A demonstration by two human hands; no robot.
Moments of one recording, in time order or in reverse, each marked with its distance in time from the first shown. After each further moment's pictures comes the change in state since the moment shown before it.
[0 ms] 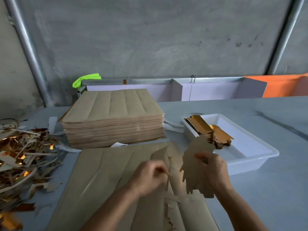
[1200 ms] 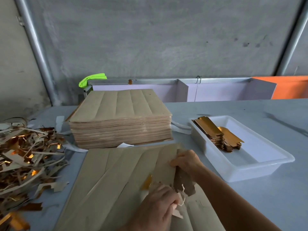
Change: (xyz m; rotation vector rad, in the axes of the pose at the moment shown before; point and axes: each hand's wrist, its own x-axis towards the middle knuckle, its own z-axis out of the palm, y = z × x) left_hand -0.053 -0.003 0.020 0.183 0.096 0.439; right_hand 0.038 -0.034 0.068 0.039 -0.420 0.202
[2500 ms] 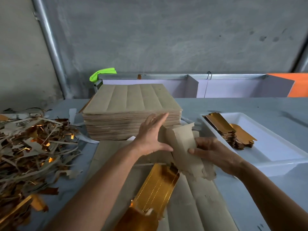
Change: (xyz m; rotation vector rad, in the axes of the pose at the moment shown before) left_hand 0.094 -0.058 -0.082 0.123 -0.140 -0.519; right_hand -0.030 -0.004 -0.053 0.207 -0.365 -0.423
